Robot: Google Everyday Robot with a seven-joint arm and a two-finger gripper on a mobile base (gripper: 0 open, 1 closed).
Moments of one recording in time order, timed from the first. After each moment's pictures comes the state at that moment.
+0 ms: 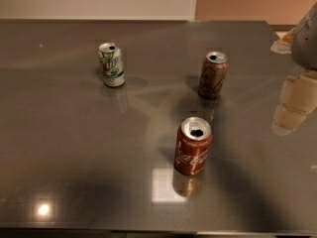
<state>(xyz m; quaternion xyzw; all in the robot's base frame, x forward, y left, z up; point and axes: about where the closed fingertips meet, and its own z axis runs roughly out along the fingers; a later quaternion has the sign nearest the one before) 0.438 -0.217 0.976 -0.60 0.78 -0.03 0.16</state>
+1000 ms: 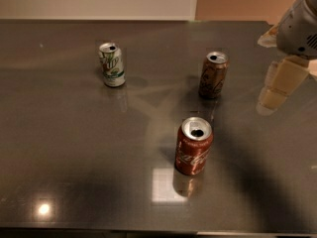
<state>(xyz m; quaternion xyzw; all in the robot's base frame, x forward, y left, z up) 0.485 -0.213 0.969 -0.60 0.78 0.01 0.18</state>
